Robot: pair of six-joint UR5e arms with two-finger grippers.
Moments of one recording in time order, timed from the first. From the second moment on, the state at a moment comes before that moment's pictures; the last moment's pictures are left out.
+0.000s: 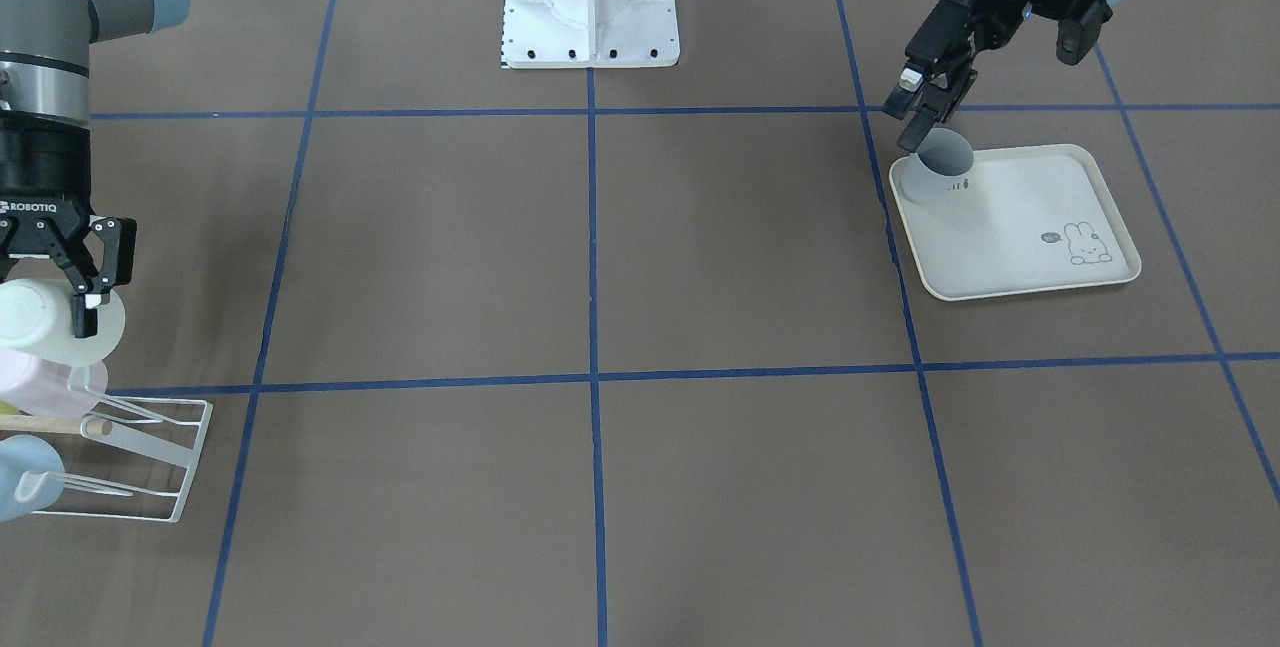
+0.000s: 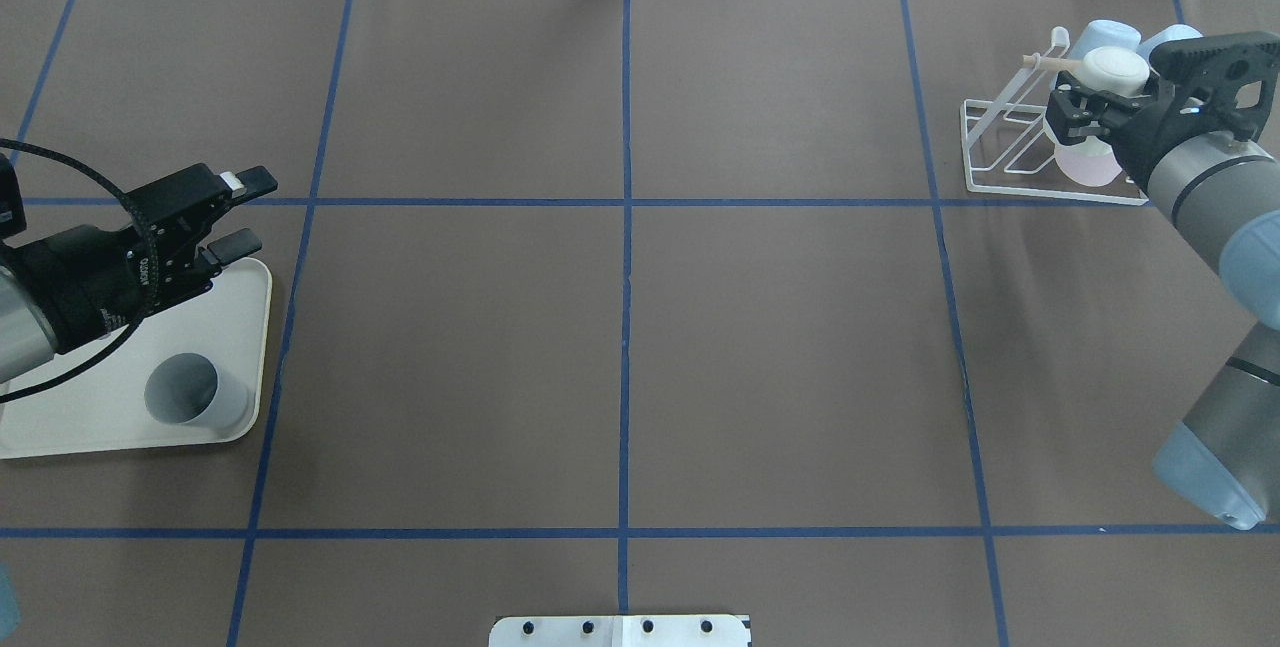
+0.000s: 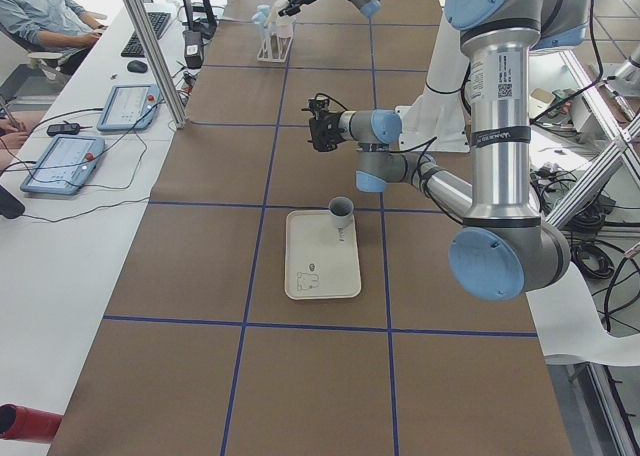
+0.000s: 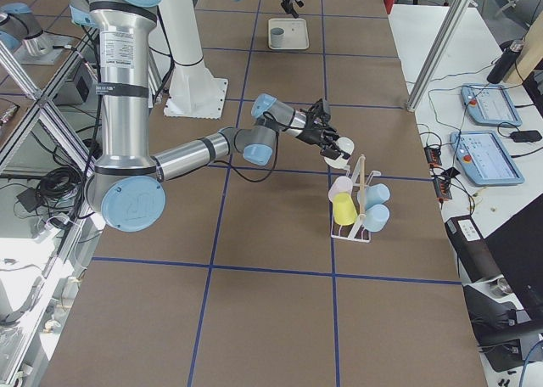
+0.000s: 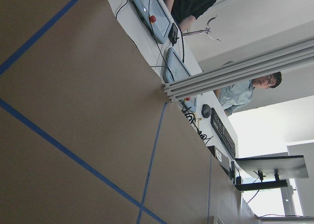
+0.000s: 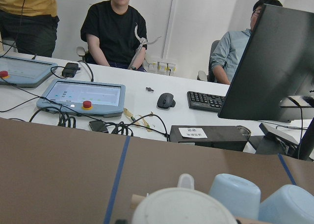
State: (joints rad) left arm -0.56 -1.46 -2.04 -2.84 -1.36 -1.85; right arm 0.77 -1.59 1.87 -0.72 1.12 0.88
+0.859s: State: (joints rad) left arm -0.56 -1.47 -2.04 -2.84 -1.36 -1.86; right arm 0.77 -1.58 1.84 -0.72 1.12 0.80
